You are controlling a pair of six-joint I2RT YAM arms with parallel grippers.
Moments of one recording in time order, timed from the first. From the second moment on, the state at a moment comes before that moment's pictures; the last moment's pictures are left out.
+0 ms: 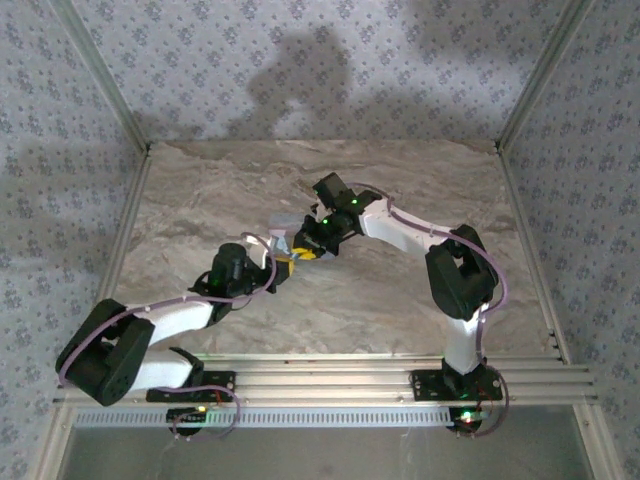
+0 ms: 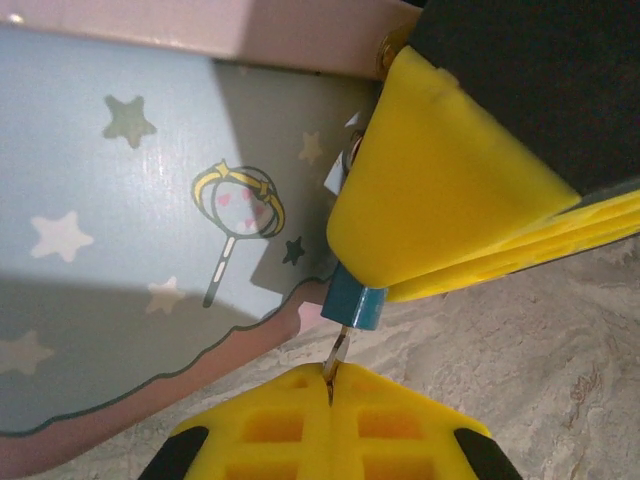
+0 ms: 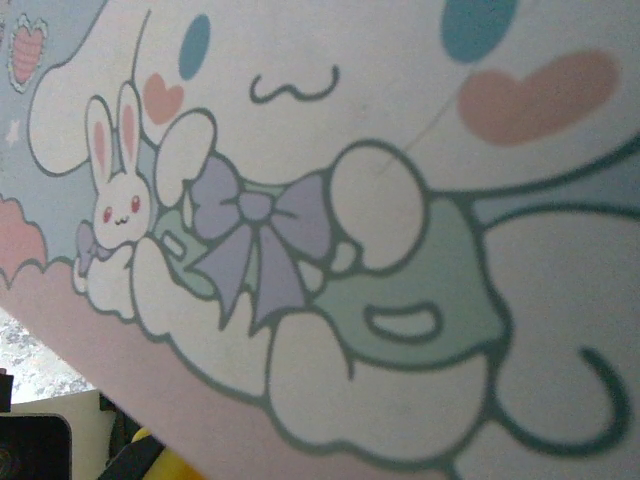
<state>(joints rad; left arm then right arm) -0.55 1.29 0.35 0.49 0.36 -0.38 0.69 1.91 1.49 -0.63 -0.61 0.95</state>
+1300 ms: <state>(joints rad) -0.71 1.53 0.18 0.83 0.14 -0.39 0.79 1.77 1.08 -0.32 -0.34 1.02</state>
